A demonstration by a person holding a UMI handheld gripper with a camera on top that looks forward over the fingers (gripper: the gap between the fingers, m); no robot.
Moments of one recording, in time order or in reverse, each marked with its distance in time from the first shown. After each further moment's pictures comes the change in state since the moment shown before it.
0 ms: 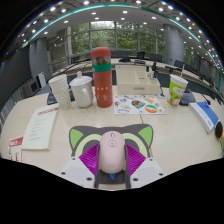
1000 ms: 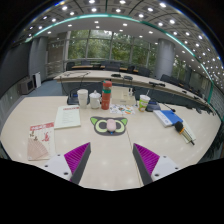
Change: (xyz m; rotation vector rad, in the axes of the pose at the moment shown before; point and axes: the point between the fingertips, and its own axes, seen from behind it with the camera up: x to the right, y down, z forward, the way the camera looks) arm -0.045 0.041 -0.349 0.087 0.164 -0.071
